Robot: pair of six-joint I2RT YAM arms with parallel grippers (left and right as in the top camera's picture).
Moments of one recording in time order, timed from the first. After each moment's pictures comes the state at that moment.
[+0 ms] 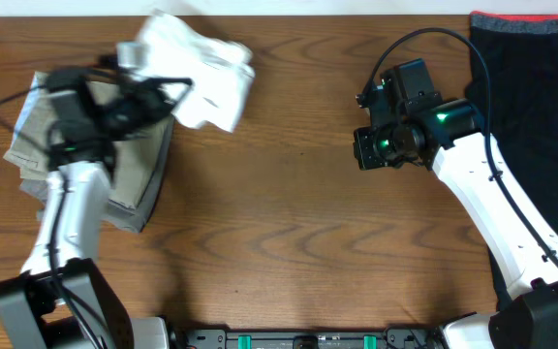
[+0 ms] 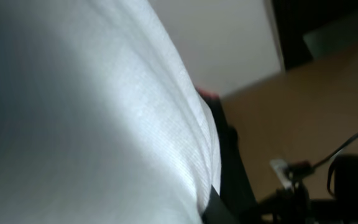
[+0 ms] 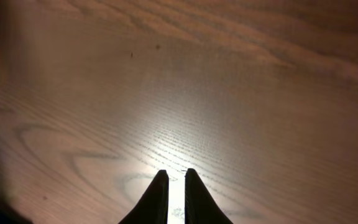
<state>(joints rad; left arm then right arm) 0.26 1.55 1.04 0.08 1.08 -0.61 0.33 1.59 1.38 -1.00 -0.23 0.18</state>
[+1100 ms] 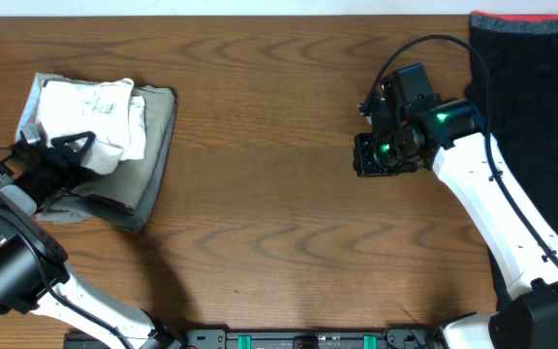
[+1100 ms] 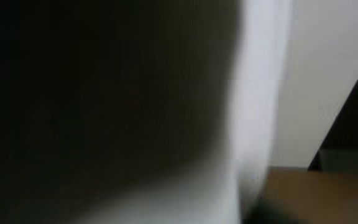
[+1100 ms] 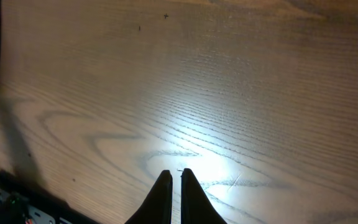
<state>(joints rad) 0.79 2.06 1.08 0.03 1.22 -0.43 0.33 1.59 1.38 -1.07 -0.29 0.27</state>
